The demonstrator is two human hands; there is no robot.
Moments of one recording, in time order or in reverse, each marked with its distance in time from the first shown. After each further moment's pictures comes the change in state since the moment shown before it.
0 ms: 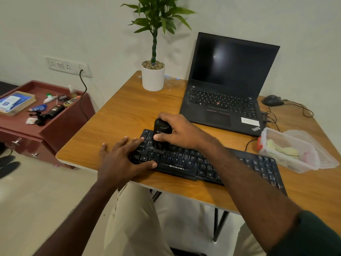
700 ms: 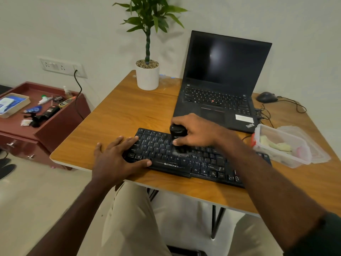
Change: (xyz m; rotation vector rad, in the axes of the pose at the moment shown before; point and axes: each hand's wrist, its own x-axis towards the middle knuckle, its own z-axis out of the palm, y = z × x) left_hand -0.003 0.006 -0.003 -0.013 0.002 -0.016; right_hand -0.034 0.016 -0.041 -0.209 -0.139 0.059
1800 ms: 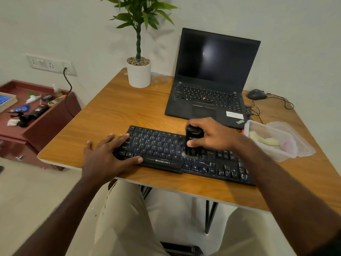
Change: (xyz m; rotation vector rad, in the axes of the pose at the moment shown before) left_hand 0.001 -0.002 0.003 0.024 0.013 0.012; right_hand -0.057 0.036 -0.008 0.170 0.045 0.094
